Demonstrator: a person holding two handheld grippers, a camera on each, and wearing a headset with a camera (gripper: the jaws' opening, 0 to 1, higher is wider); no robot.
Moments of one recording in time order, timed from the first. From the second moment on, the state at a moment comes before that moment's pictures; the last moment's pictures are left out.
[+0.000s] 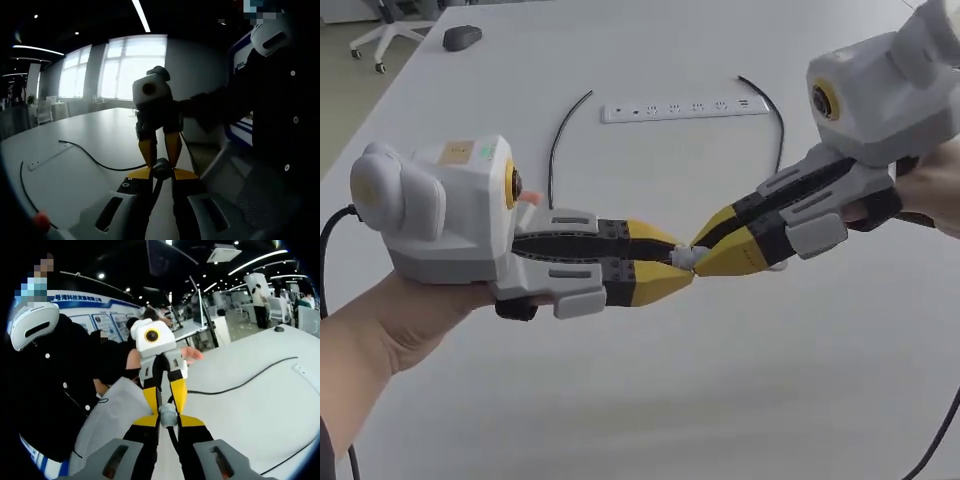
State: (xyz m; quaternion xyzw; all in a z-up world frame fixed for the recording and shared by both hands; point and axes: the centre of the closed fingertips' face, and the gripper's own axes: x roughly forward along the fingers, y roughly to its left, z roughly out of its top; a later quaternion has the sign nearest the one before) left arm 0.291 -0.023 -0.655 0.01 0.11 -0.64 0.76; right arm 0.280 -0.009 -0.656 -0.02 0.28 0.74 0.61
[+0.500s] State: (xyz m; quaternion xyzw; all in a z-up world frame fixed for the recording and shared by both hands) left arm 0.296 -0.022 -0.657 -0.01 0.13 -0.64 0.76; right arm 0.277 -0.010 -0.658 -0.21 0.13 0.72 0.64
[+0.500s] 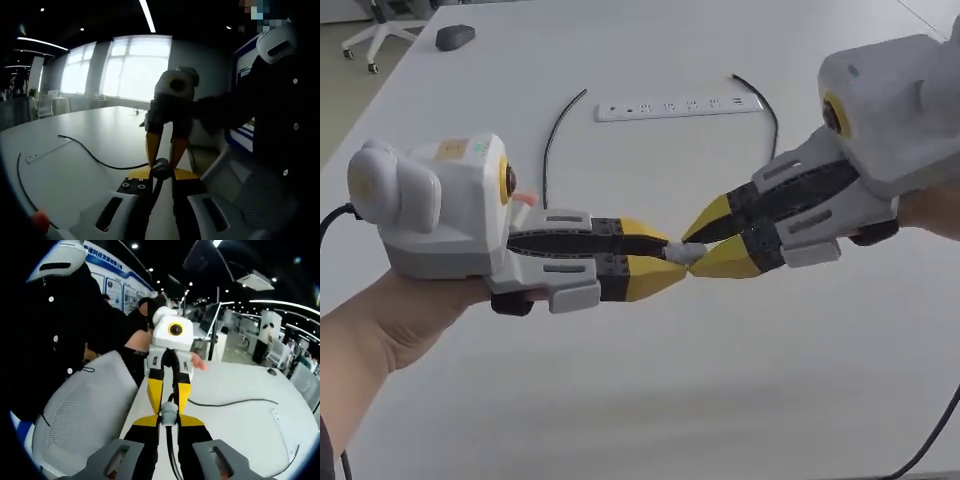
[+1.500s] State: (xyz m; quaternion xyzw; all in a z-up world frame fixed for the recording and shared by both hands) left arm 0.303 -0.020 -0.657 -0.03 0.13 -0.62 0.77; right arm 0.302 -0.030 -0.671 -0.25 0.12 0.69 0.67
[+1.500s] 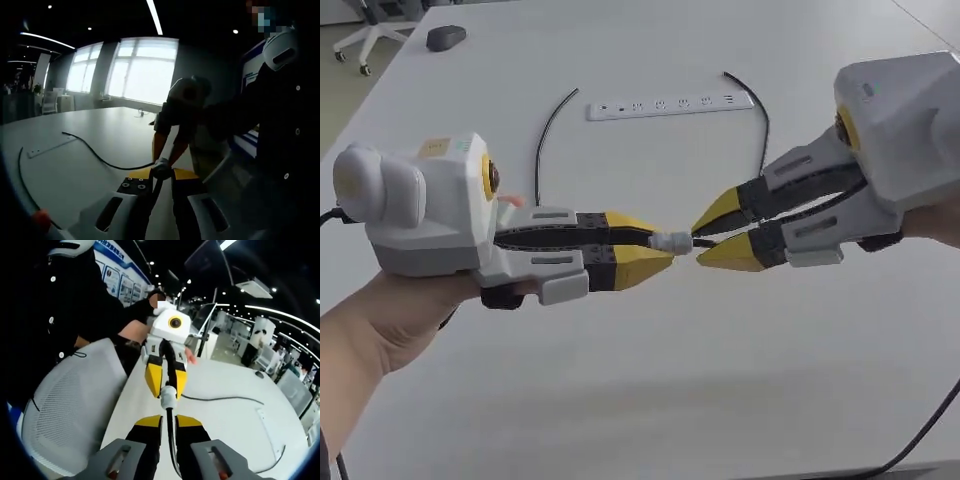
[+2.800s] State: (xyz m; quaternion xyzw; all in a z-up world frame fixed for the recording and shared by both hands) left arm 0.301 -0.024 -0.671 -0.02 0.14 -0.61 0.78; right arm 0.301 -0.114 -0.703 -0.16 0.24 0.50 0.82
